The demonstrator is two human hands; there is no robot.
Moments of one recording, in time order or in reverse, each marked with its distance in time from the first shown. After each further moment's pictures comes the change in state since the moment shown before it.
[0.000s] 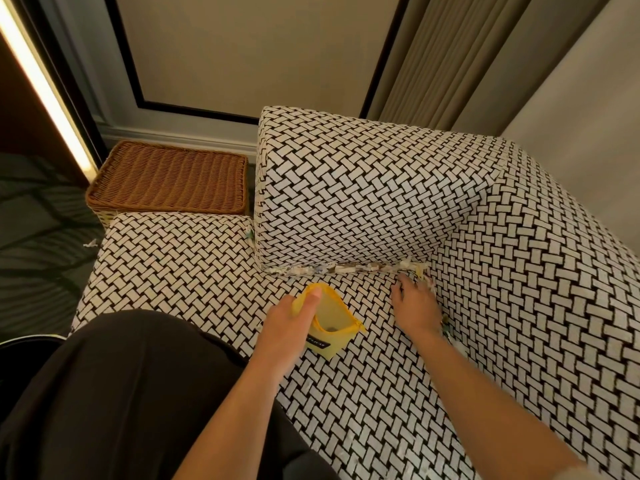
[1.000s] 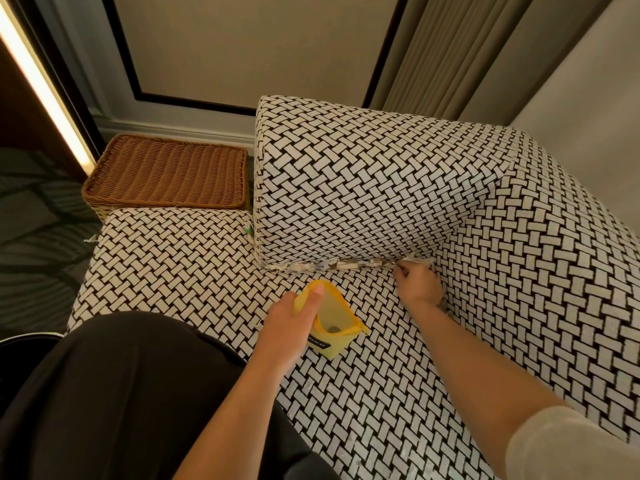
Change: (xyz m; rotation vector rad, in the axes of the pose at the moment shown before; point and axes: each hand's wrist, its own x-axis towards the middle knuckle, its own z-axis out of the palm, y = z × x) left_hand 0.003 0.001 0.002 -0.016 -0.027 -0.017; right_hand 0.043 -0.007 0.007 0.118 0.079 0.093
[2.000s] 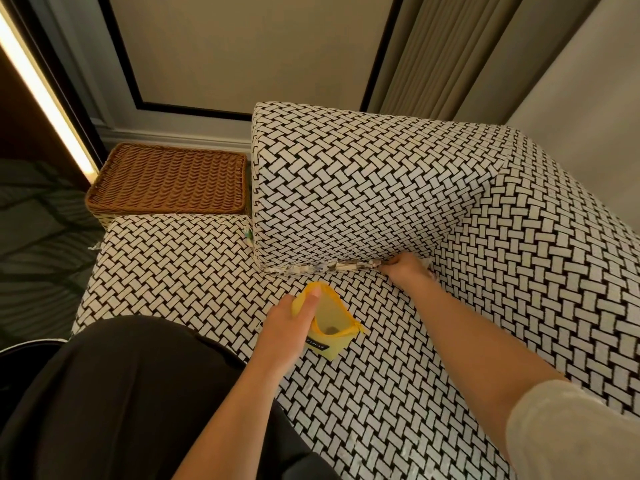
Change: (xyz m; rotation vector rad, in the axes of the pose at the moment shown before) left_hand -0.008 0.007 0.000 -0.071 -0.010 0.022; right_hand 0.021 -0.026 -0.018 0.265 -0.412 0.129
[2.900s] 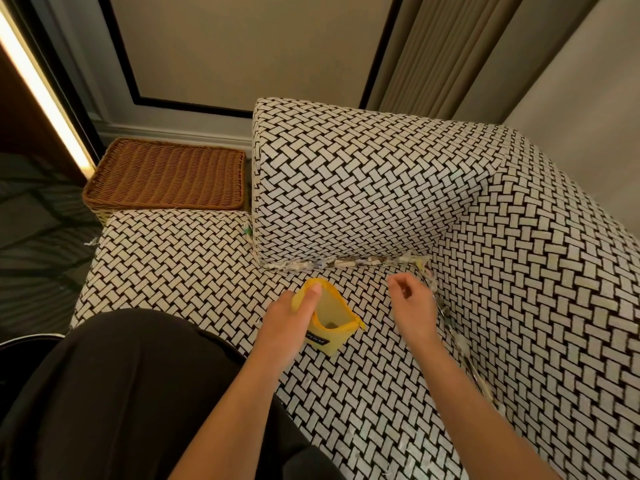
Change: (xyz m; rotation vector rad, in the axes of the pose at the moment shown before) left_hand -0.002 0.001 -0.001 0.009 0.006 -0.026; right_hand -0.114 0.017 0.013 0.412 0.290 -0.319
